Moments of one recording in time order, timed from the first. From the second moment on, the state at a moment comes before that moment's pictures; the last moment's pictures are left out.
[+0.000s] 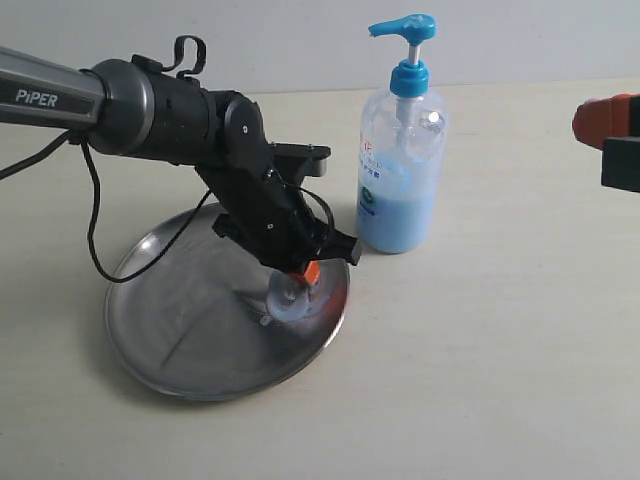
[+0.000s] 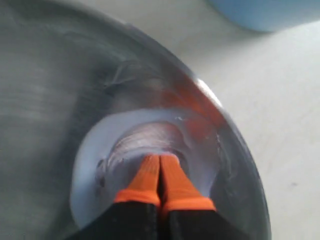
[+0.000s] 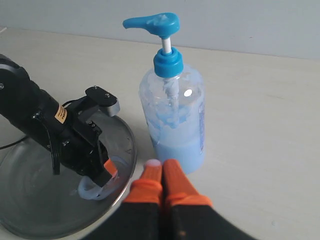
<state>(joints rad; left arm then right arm) -0.66 2.17 -1.39 -0.35 0.65 0.08 0.42 0.77 -0.61 0.18 0.43 -0.05</state>
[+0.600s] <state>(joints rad) -0.63 2.04 -1.37 -0.27 0.66 0.05 0.42 0.77 -0.61 0.18 0.43 -0.05</state>
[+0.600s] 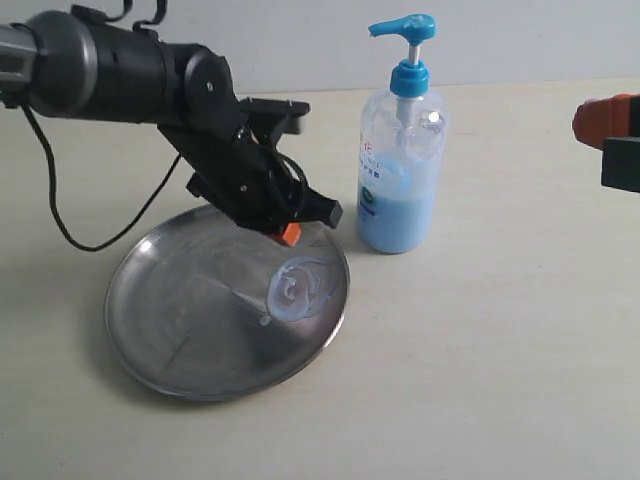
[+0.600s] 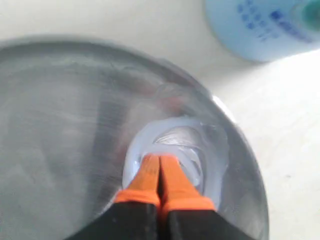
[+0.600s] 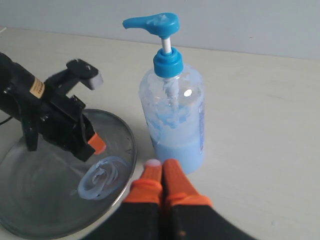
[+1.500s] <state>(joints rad) -0.63 1.55 -1.14 -0.24 0.77 0.02 0.42 0.77 -0.61 0.12 0.46 -0.08</state>
